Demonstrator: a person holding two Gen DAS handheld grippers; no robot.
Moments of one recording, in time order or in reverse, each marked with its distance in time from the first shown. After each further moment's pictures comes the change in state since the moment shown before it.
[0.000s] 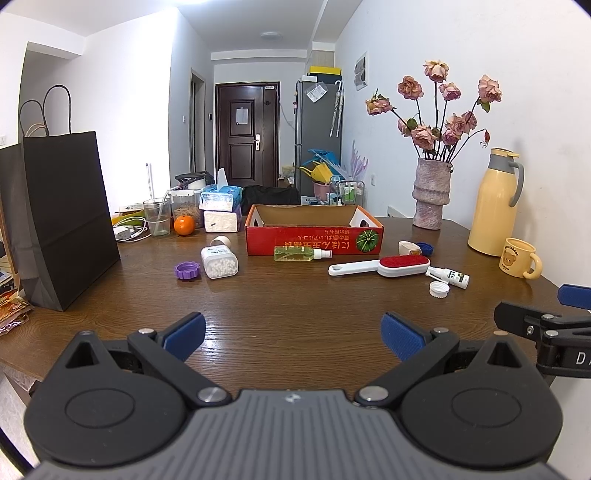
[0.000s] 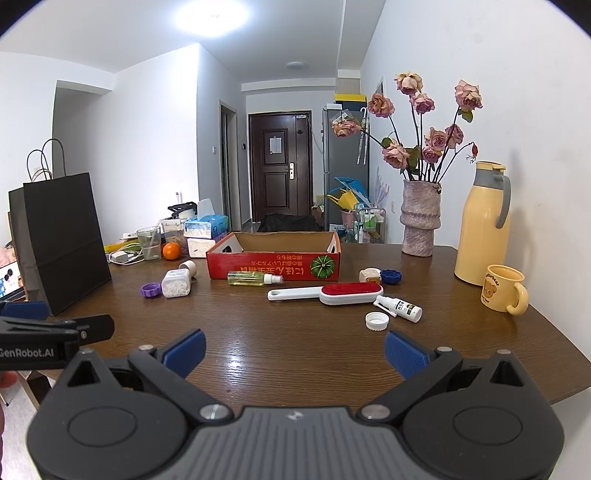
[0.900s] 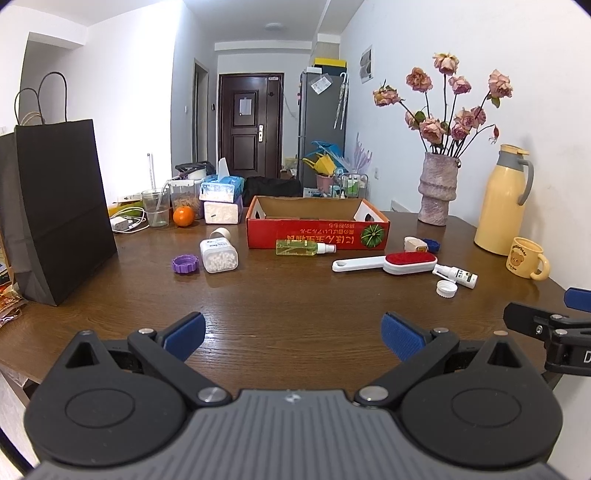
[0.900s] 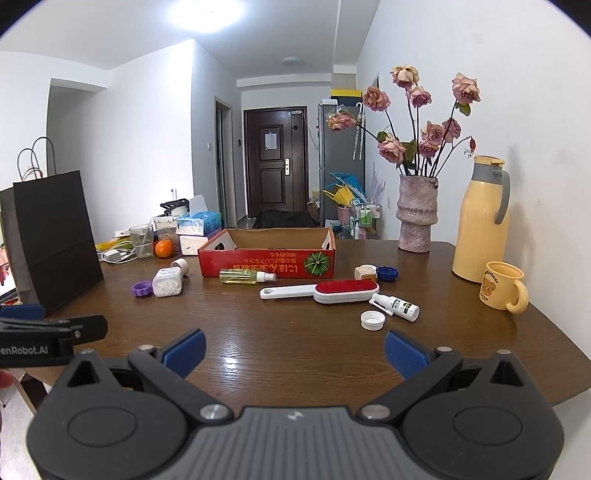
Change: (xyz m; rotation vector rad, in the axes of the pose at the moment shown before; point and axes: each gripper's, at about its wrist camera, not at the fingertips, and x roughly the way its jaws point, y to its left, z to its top) left arm 0.026 -0.001 0.008 -0.013 0.034 0.005; right arm 0.022 -0.012 0.005 0.008 0.020 -0.014
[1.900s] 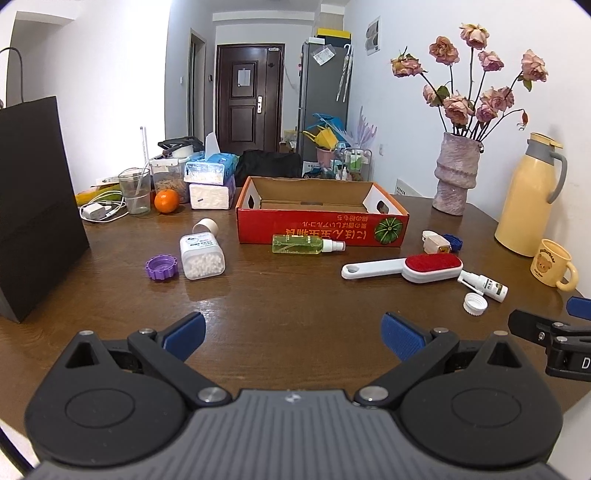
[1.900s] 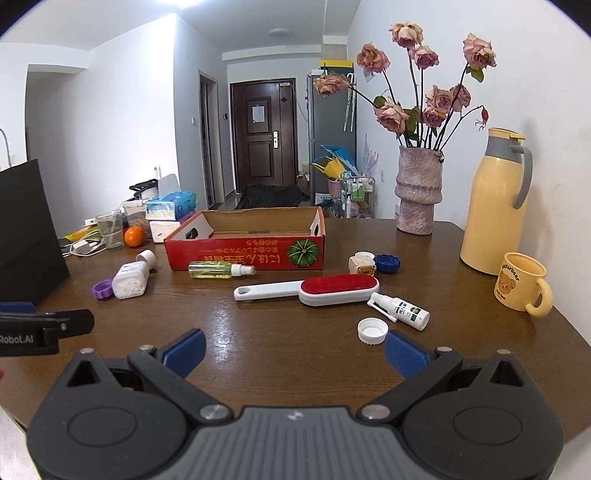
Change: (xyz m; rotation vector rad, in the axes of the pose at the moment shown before) left arm 0.113 0.006 0.044 -0.018 0.100 -0.011; right arm 0.109 -0.014 0.031 0.014 0.095 -0.036
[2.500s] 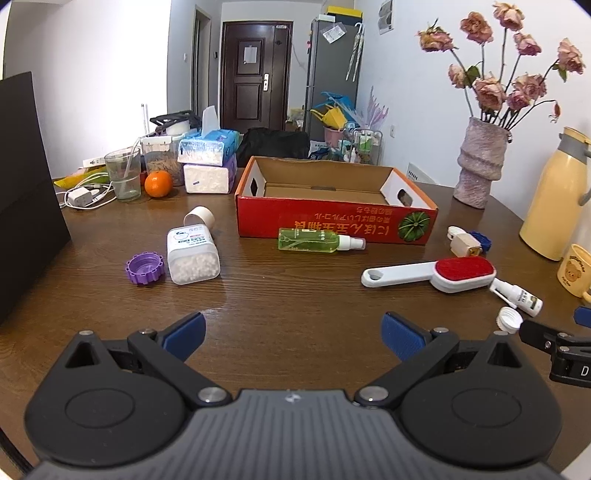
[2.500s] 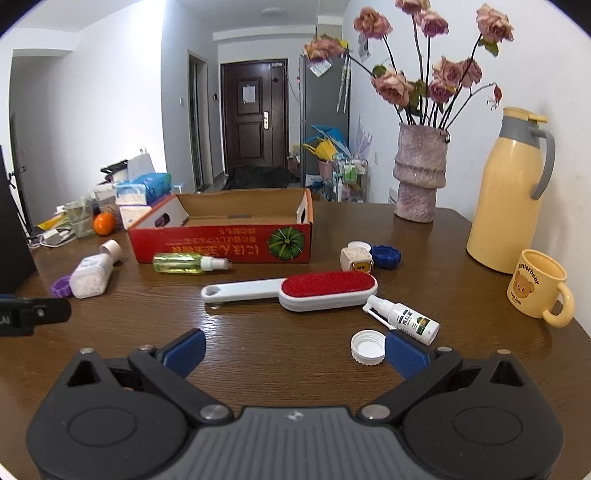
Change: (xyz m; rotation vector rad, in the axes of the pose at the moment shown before) left arm 0.082 0.013 0.025 -0.027 0.080 0.015; right arm 0.087 -0.014 0.017 -0.006 0.070 -0.041
